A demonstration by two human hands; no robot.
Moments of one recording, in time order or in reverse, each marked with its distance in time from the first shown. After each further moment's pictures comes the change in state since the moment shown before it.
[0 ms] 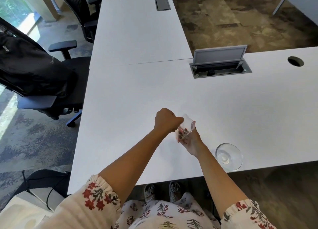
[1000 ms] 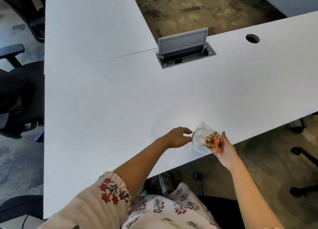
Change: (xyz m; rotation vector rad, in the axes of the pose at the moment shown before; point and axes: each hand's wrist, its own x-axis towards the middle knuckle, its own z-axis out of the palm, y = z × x) left_hand -0.026 0.001 0.121 0.409 -0.745 0.245; right_hand -0.088 -0.003 -0.190 0.272 0.397 -0.109
